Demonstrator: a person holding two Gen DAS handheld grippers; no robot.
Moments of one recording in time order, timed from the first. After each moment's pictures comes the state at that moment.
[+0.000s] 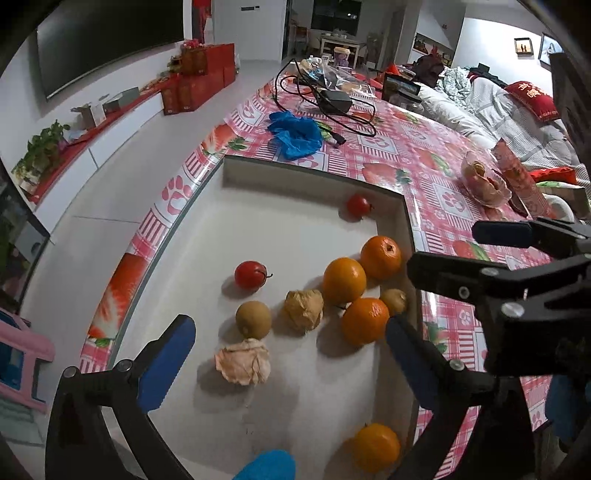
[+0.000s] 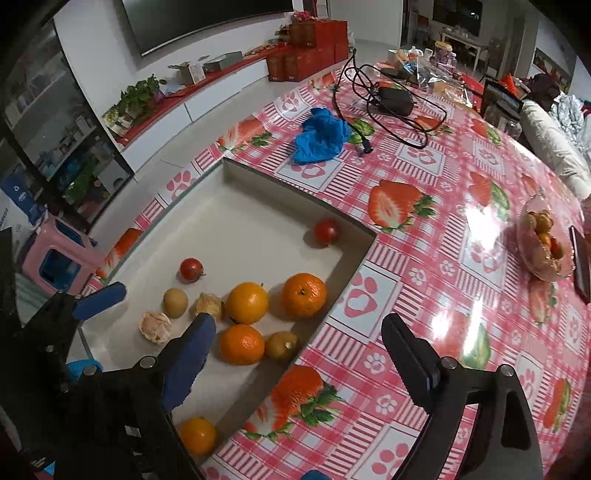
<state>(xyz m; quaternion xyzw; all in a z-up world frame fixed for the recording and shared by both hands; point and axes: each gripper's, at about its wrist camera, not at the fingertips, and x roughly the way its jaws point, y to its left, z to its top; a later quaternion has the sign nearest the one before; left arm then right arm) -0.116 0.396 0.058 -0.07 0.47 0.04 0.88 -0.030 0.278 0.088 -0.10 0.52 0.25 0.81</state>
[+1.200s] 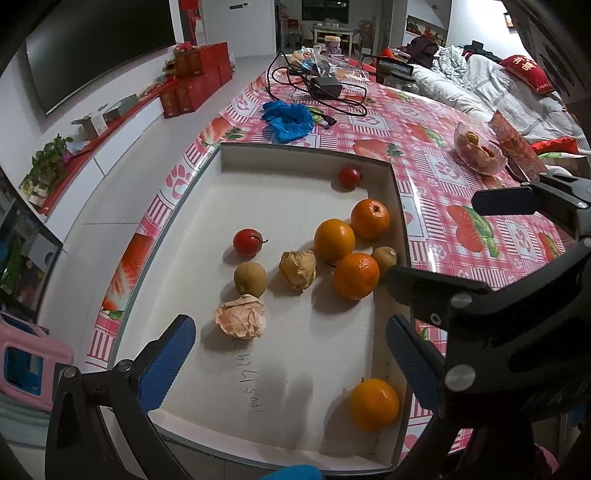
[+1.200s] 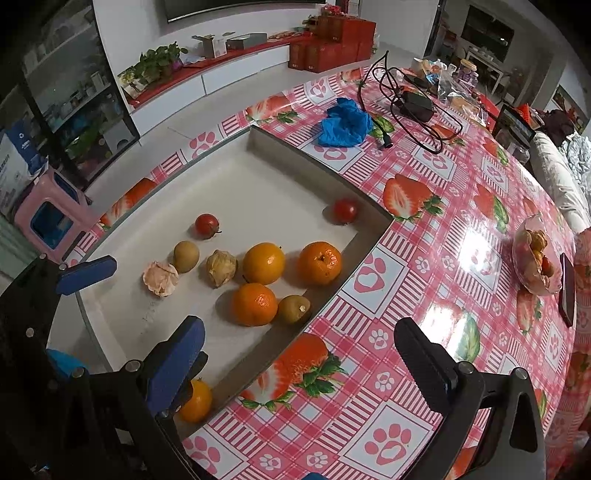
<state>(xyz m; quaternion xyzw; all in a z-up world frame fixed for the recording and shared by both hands) -0.139 0.376 0.058 -0.03 0.49 0.04 0.87 -0.064 0.291 0.084 -0.18 0.52 0.27 0.79</state>
